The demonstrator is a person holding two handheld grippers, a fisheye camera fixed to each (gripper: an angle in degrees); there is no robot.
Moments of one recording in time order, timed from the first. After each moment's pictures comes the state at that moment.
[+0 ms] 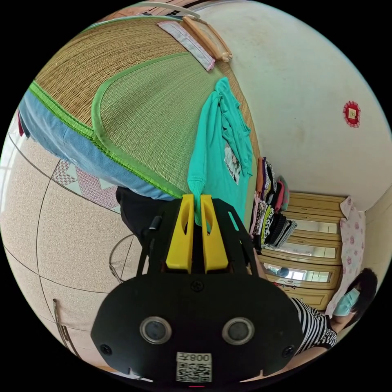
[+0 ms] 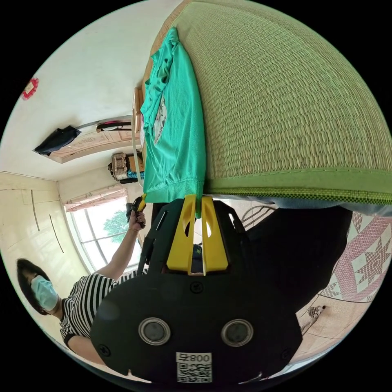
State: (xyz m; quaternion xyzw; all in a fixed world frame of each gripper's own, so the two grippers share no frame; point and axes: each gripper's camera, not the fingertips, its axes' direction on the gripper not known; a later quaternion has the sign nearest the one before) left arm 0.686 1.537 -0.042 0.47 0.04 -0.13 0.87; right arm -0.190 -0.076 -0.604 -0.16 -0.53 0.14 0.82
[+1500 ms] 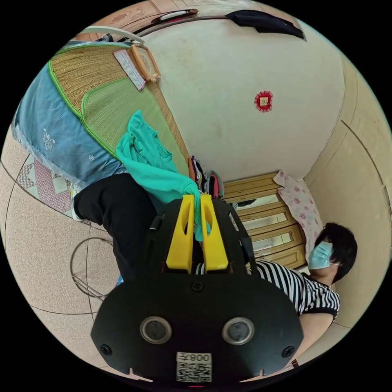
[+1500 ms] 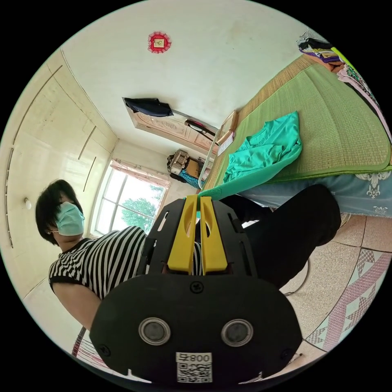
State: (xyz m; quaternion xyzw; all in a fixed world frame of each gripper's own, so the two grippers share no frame) left arm 0.724 1.688 0.009 0.55 0.17 0.08 0.82; right arm -0.087 0.073 -0.851 0.08 -0.63 0.00 0.77
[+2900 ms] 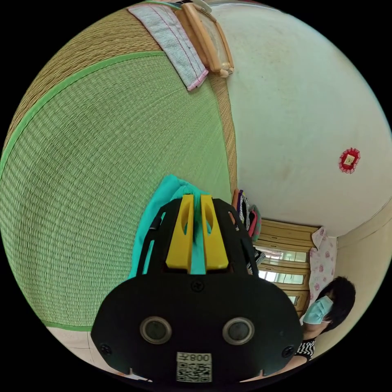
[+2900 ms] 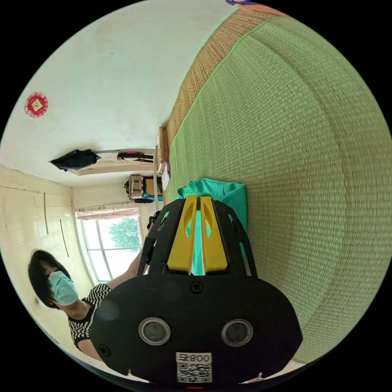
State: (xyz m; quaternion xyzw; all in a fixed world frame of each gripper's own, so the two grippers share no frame) left arm 0.551 1.089 -0.235 0.50 0.16 -0.10 0.85; right arm -0.125 -0.442 -0.382 -0.08 -0.56 0.14 0.81
